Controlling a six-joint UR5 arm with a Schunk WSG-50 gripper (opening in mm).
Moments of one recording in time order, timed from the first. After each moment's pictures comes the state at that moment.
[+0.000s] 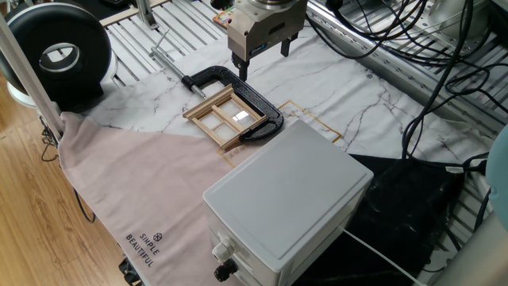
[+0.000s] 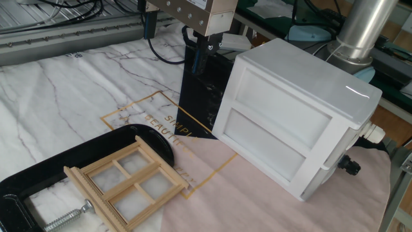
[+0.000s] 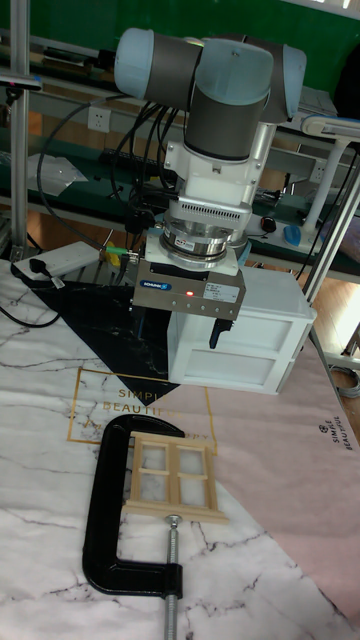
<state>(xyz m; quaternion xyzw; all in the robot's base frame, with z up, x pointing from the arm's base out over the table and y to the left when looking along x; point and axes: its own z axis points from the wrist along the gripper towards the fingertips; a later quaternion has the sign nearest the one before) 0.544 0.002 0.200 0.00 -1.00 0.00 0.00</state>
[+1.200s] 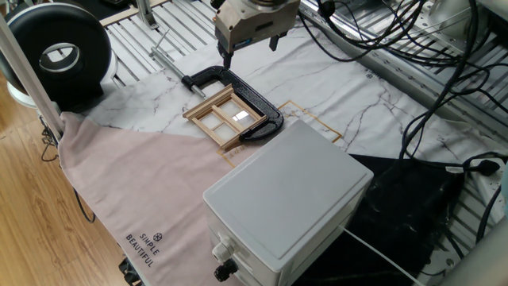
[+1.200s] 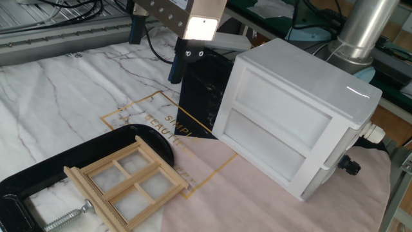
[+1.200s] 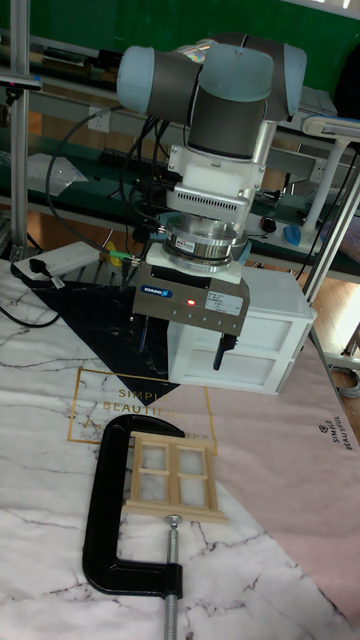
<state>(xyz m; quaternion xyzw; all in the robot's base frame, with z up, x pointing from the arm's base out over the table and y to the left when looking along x) 0.586 0.014 0.199 -0.07 -0.99 -0.02 -0.08</state>
